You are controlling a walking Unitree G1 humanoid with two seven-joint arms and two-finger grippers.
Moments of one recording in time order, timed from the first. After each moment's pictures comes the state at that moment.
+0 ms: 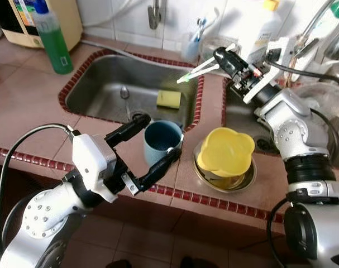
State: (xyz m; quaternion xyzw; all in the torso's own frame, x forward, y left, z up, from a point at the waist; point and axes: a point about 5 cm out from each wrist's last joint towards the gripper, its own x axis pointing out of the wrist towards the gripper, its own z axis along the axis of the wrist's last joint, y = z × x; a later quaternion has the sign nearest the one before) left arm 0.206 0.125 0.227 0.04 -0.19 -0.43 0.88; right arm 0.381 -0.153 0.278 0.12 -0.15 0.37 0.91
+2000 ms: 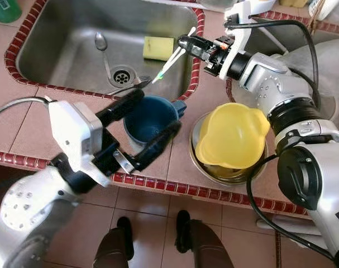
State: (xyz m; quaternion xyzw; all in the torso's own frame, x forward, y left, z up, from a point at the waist) left arm 0.208 0.139 0.269 0.04 -0.19 -0.39 0.90; right arm 0.409 -0.103 0.317 0.06 -0.07 0.46 0.88
